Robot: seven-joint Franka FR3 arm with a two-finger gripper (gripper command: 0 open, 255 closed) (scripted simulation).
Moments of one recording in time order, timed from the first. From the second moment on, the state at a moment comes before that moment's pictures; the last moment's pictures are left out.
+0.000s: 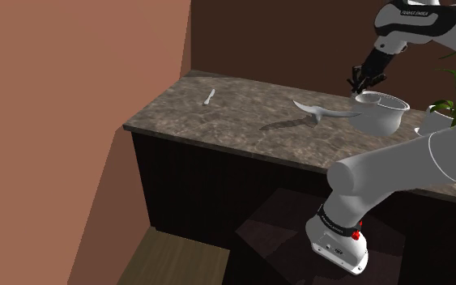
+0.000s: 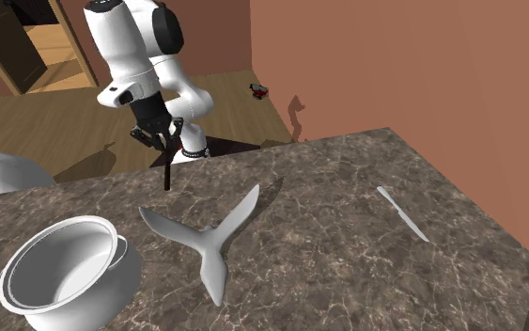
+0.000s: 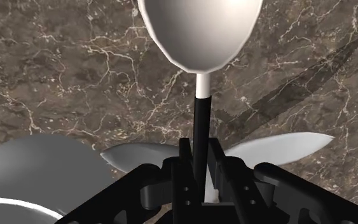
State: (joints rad) arm -0.56 -0.58 -0.46 -2.15 -0.16 1.74 0.08
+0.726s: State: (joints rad) arm -0.63 -0.69 -0.54 -2.25 -0.24 1.74 -0.02
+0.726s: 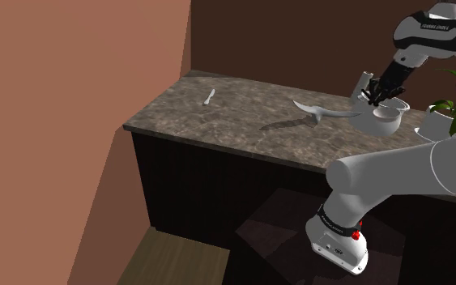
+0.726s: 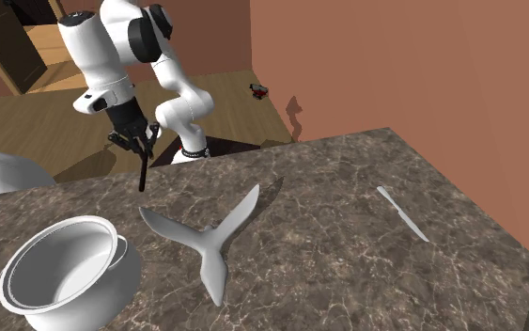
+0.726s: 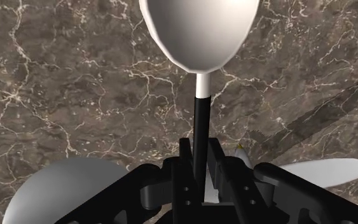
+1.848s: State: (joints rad) arm -0.65 -0.69 -0.60 -2.48 -0.29 1.97 -0.03
